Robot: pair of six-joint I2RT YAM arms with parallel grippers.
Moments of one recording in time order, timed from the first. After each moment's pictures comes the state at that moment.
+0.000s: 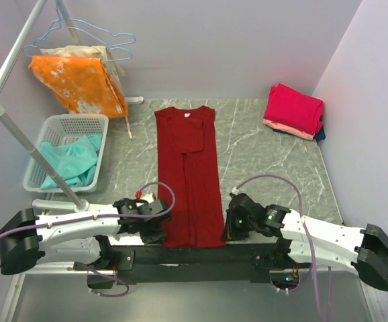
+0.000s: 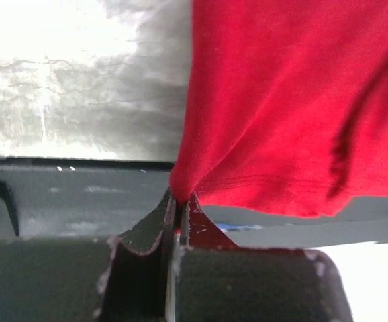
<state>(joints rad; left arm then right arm) -1.15 1.09 0.57 -0.78 -0.06 -1.43 0.99 0.92 0.37 -0.48 -0.15 1.00</state>
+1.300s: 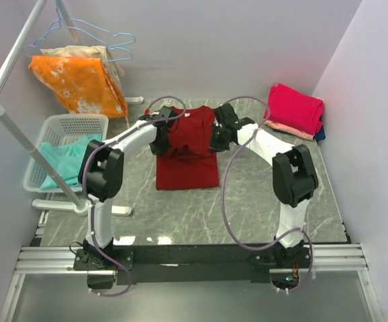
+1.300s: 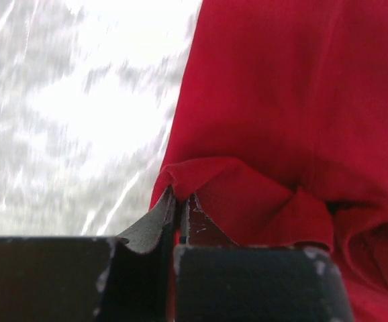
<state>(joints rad) -0.48 2.02 1.61 -0.81 -0.33 -0.78 0.46 1.92 1.49 -0.56 -0.07 0.56</state>
